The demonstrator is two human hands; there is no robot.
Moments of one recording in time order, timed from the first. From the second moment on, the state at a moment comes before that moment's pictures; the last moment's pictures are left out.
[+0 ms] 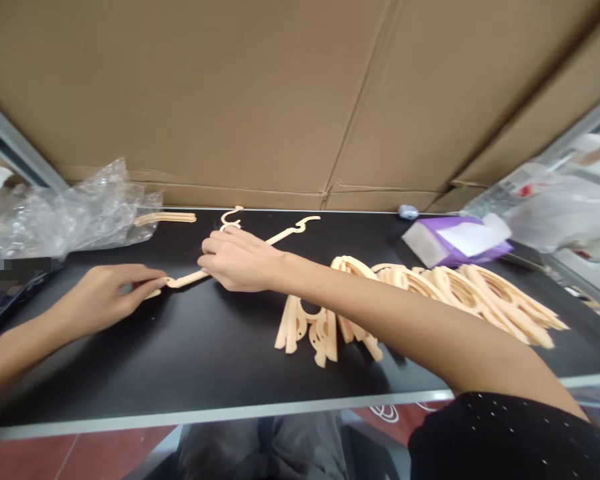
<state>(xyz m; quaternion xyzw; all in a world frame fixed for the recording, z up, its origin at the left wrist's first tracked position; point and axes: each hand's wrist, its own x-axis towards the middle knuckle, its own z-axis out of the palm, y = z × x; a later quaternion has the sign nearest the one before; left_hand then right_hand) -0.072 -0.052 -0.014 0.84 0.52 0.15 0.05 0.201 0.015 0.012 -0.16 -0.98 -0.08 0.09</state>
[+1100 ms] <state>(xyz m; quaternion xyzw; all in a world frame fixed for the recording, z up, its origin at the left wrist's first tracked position) -0.060 -0.049 -0.034 0.81 0.55 0.21 0.02 0.255 0.058 -0.003 -0.42 -0.90 0.14 0.07</state>
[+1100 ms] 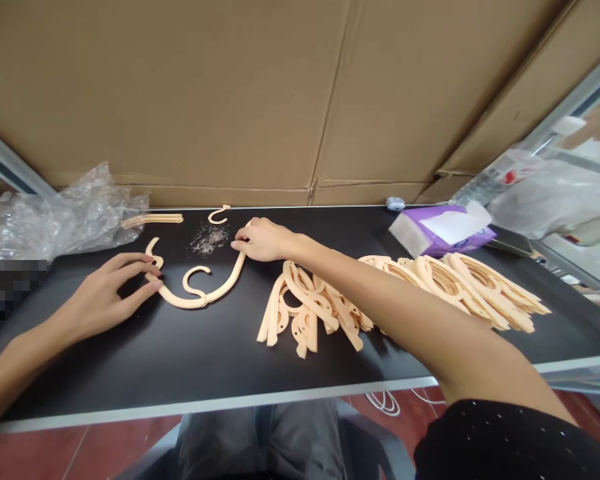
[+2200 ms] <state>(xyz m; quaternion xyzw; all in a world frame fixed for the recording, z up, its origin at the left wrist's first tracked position) -0.067 -0.059 -0.029 0.82 0.51 0.19 0.16 0.253 0.038 0.003 -0.31 -0.93 0.20 0.03</state>
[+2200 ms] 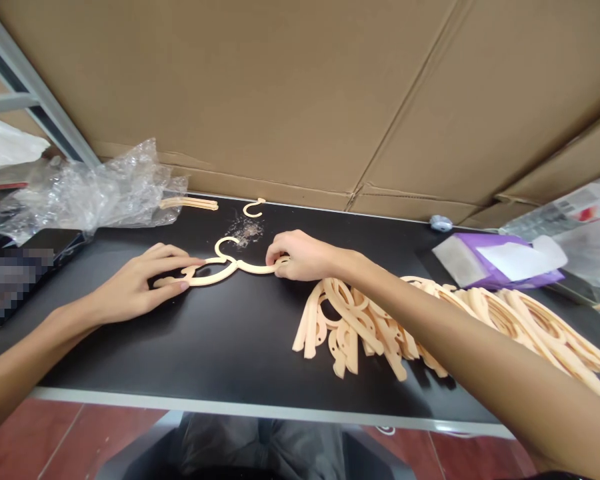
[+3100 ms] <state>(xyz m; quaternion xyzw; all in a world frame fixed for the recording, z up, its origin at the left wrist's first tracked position) -0.070 -0.063 -0.023 0.80 0.54 0.20 0.16 0.149 -0.006 0.003 -0.20 -0.97 0.11 0.05</state>
